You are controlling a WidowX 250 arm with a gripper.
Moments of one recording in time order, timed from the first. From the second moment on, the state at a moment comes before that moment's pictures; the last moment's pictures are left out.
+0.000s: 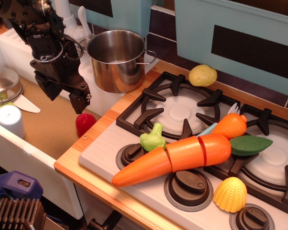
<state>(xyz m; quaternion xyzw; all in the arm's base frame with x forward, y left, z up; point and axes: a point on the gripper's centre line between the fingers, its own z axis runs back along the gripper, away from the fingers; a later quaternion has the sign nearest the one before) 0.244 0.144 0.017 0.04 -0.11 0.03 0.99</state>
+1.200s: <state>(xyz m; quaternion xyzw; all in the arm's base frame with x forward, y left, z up) 0.255 0.141 -0.040 -0.06 -0.17 0.04 0.98</state>
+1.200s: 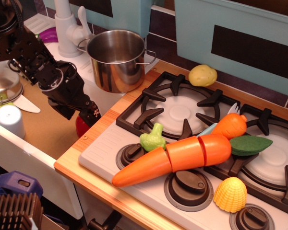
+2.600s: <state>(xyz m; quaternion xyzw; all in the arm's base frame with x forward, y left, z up) 0.254 0.141 -0.045 -0.07 -0.13 0.07 0.99</state>
